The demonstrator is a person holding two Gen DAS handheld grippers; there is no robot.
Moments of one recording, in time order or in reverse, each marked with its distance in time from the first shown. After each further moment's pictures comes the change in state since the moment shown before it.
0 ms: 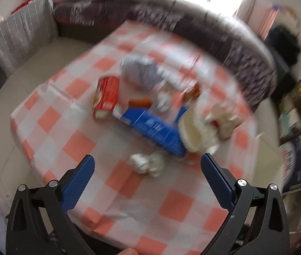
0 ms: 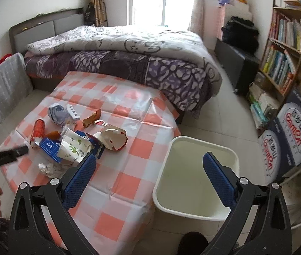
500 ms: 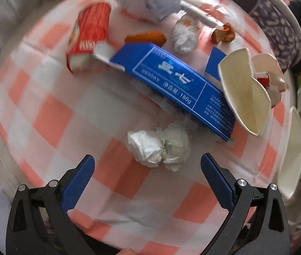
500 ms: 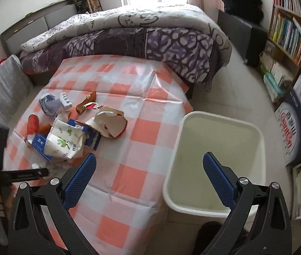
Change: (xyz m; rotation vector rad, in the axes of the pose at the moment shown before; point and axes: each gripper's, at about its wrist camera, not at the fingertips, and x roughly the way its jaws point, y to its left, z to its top) left arm 0.101 0.012 0.004 -0.013 0.354 0.073; right arm 0.063 -0.012 -0.008 0.111 0.134 0.078
